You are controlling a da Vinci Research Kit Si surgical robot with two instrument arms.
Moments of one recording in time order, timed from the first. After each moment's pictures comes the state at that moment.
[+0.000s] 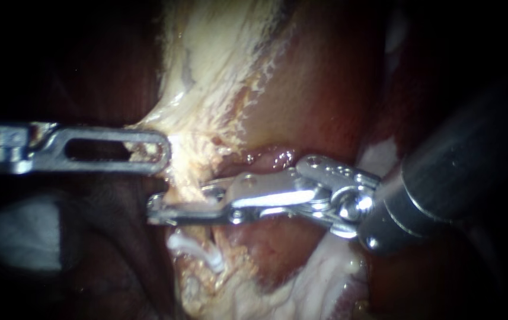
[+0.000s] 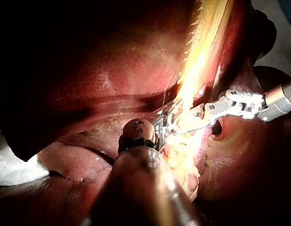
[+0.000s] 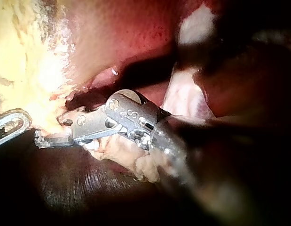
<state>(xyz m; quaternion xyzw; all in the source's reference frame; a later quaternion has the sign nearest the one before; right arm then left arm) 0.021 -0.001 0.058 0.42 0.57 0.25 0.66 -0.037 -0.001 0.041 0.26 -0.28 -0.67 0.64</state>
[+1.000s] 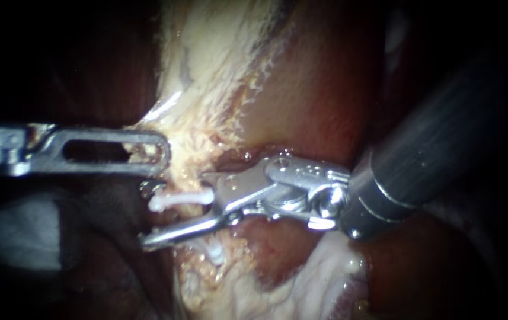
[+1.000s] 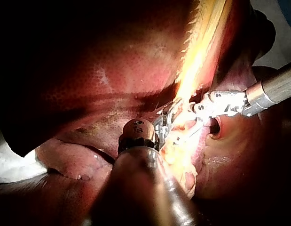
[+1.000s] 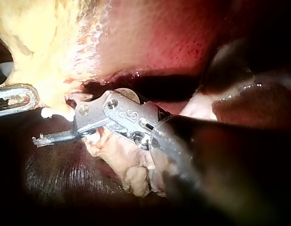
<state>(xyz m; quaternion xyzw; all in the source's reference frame) 0.024 0.000 0.061 0.33 0.62 0.19 0.68 -0.038 -0.002 0.040 0.25 -0.28 -0.67 0.64</state>
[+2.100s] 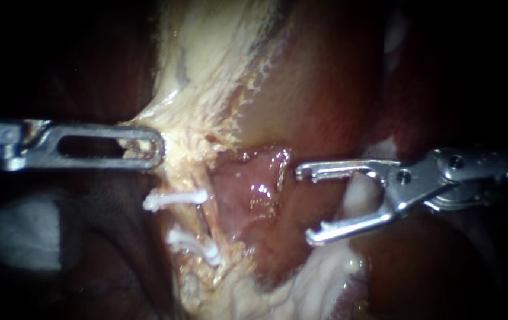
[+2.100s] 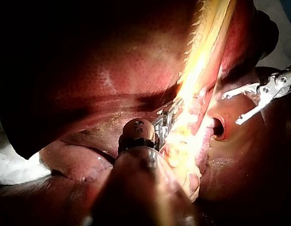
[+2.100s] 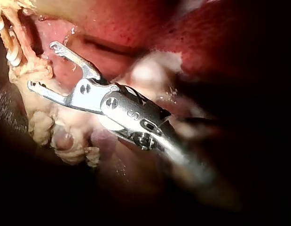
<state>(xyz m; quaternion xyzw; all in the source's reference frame) 0.003 0.002 0.055 0.24 0.64 0.10 0.72 -0.037 -0.001 0.041 0.26 -0.28 -0.67 0.64</state>
